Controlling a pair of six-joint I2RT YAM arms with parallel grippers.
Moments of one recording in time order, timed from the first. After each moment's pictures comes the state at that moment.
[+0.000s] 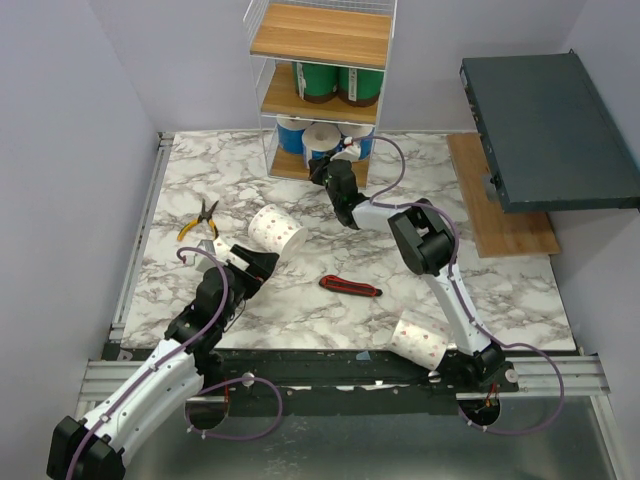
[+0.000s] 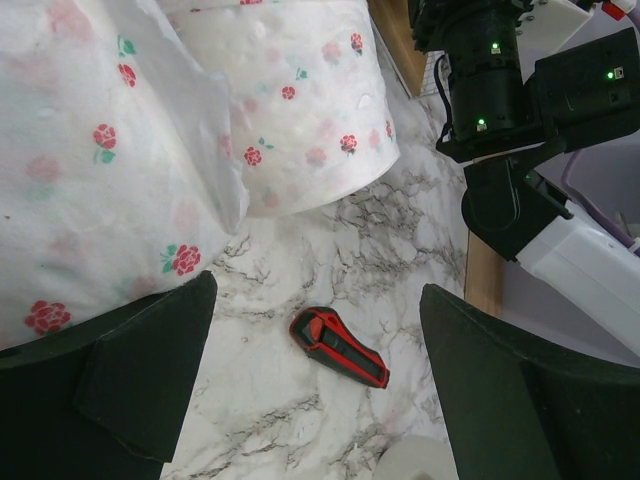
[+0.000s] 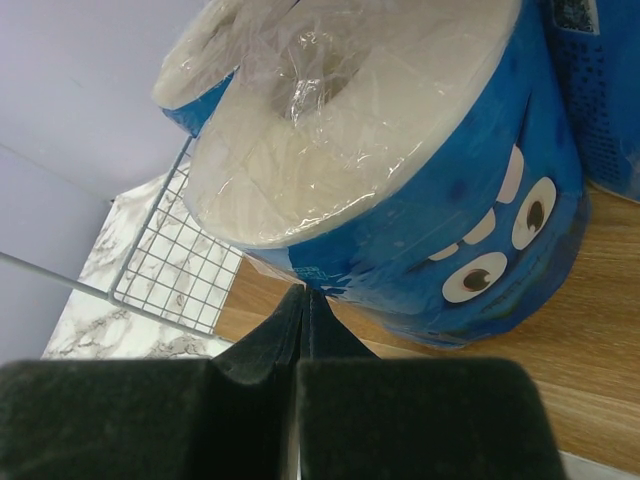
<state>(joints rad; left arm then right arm) -0.52 0.54 0.22 -0.05 -0.24 -1.15 0.60 2.53 1.77 0.69 0.30 0.64</state>
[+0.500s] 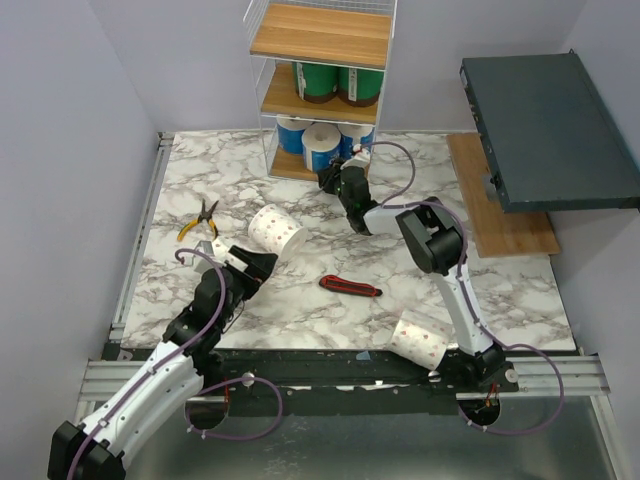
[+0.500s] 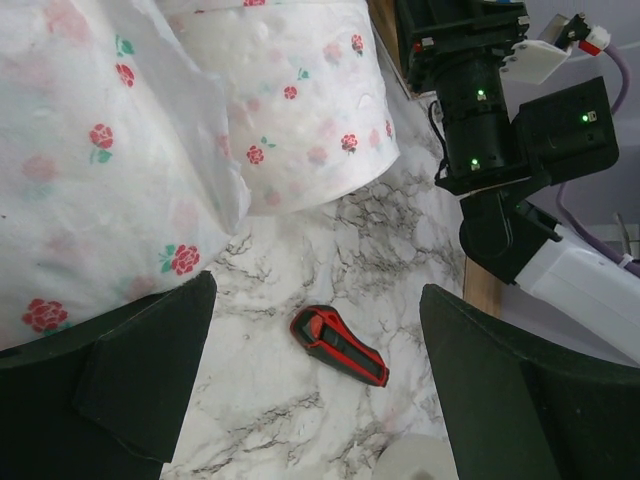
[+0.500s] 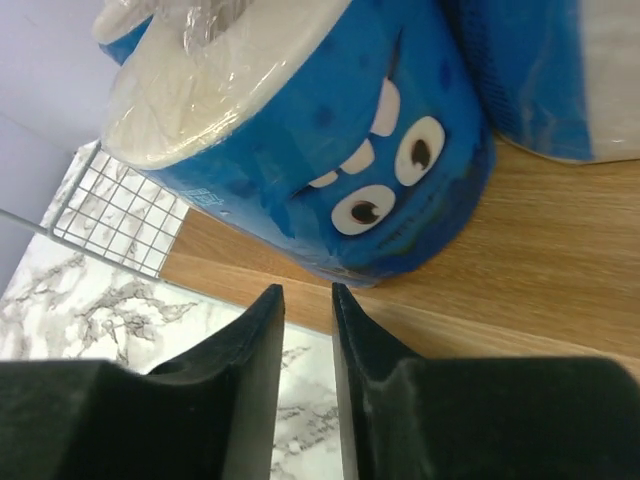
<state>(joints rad) -0.52 0.52 0.22 -0.06 -0.24 -1.15 0.57 2.47 1.60 0.75 0.22 0.60</state>
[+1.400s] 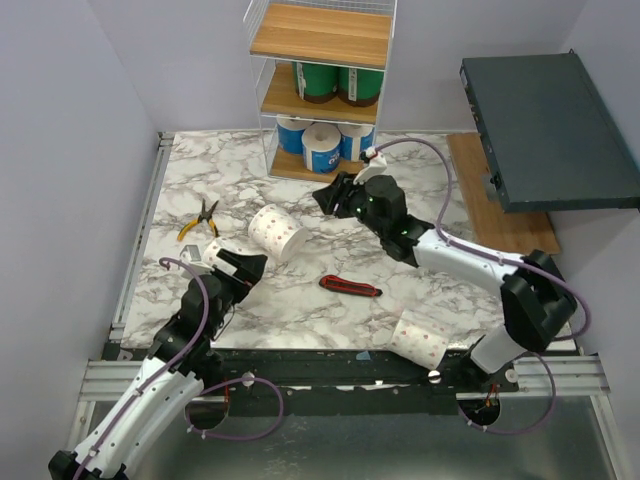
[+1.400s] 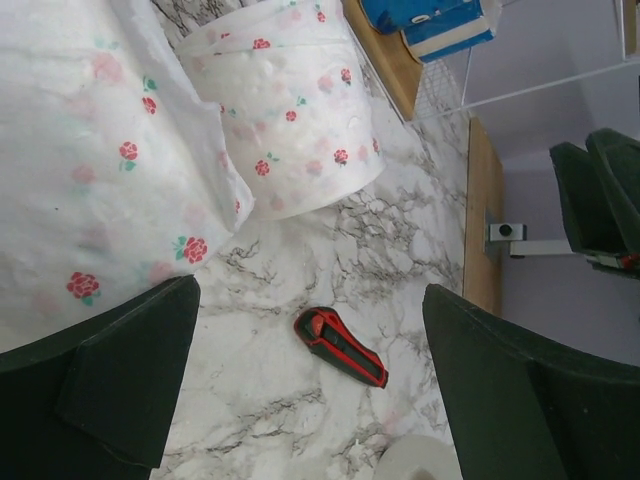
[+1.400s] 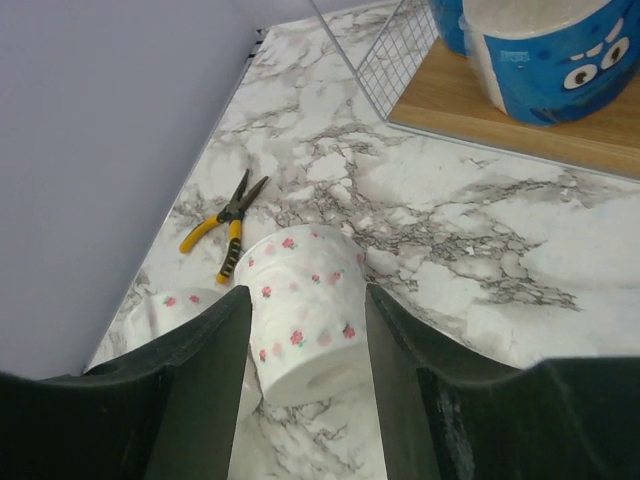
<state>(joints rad) -0.51 0.30 0.26 -0.31 -0.29 -1.12 0.73 1.63 1.07 0.40 0.12 0.56</state>
